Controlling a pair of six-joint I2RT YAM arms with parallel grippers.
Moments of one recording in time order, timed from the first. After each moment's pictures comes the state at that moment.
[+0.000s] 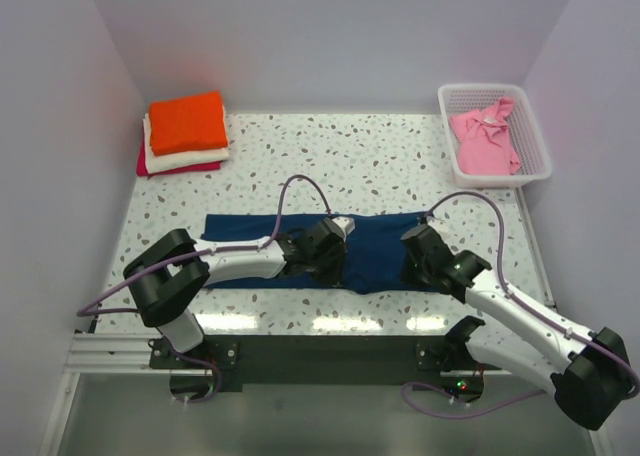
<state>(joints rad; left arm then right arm) -0.99 1.66 0.90 -0.18 0.08 -0.65 0.66 0.93 0.58 -0.69 0.24 0.83</state>
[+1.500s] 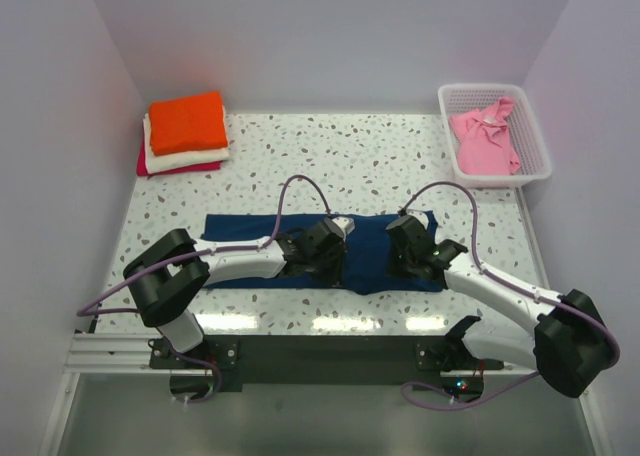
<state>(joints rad) -0.99 1.66 0.90 -0.19 0.08 -0.65 0.66 1.14 0.60 -0.49 0.18 0.75</state>
